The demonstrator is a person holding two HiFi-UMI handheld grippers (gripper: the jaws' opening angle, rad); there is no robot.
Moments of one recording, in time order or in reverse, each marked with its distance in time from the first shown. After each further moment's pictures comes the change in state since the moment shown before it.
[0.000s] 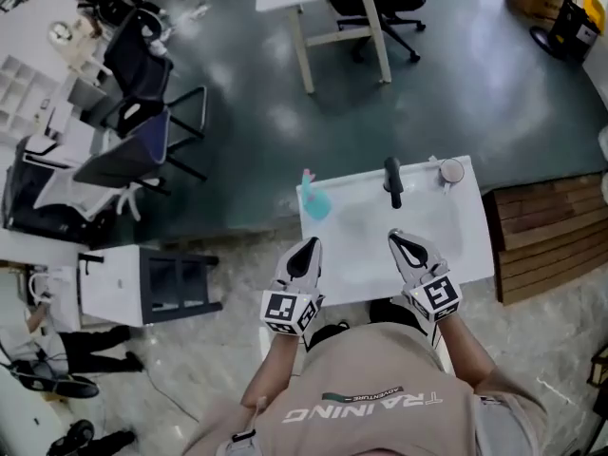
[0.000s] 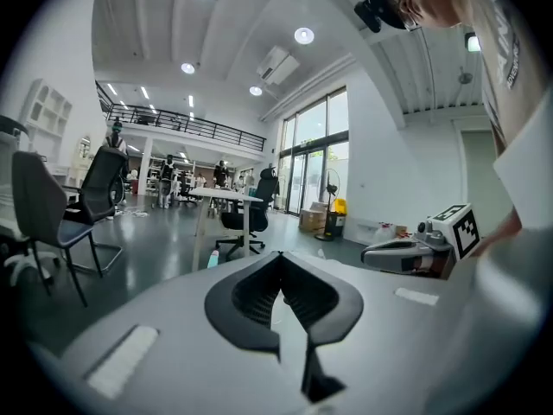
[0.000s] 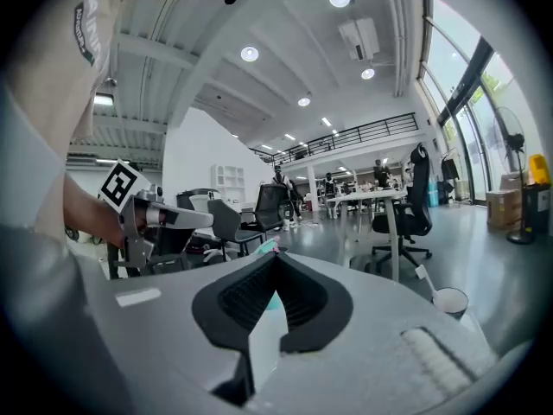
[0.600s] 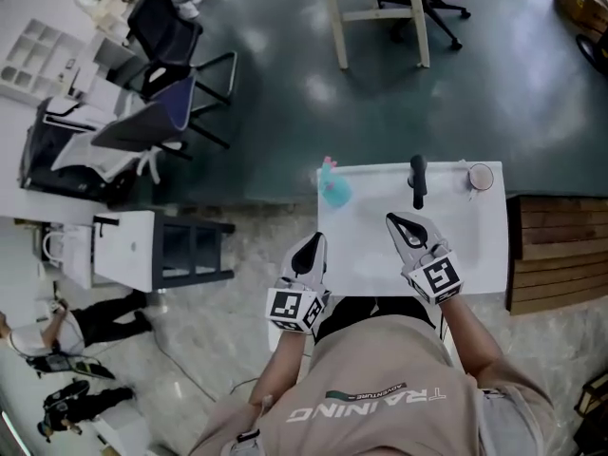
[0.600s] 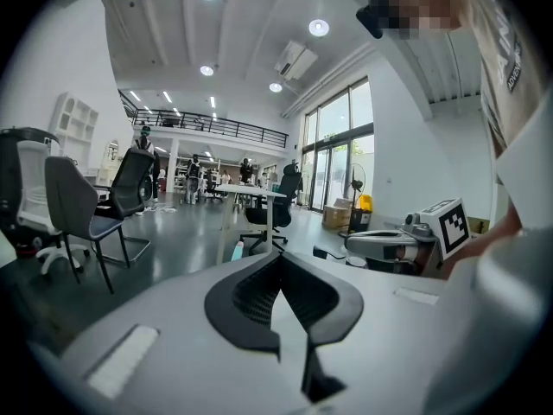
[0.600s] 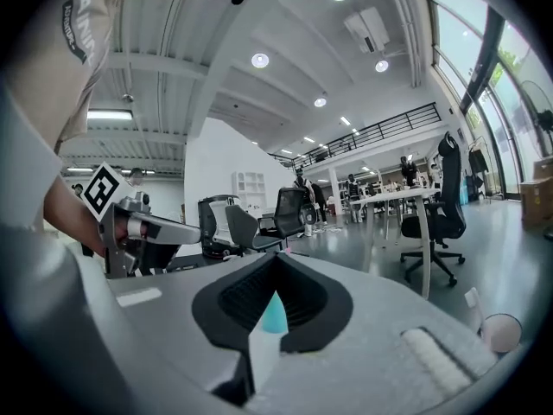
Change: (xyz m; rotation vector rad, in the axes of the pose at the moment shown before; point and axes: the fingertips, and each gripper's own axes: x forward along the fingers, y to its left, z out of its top) left arm -0.008 0.016 -0.006 -0.035 0.033 0.173; right arm 0.060 -0.005 0.019 -0.008 -0.038 0.171
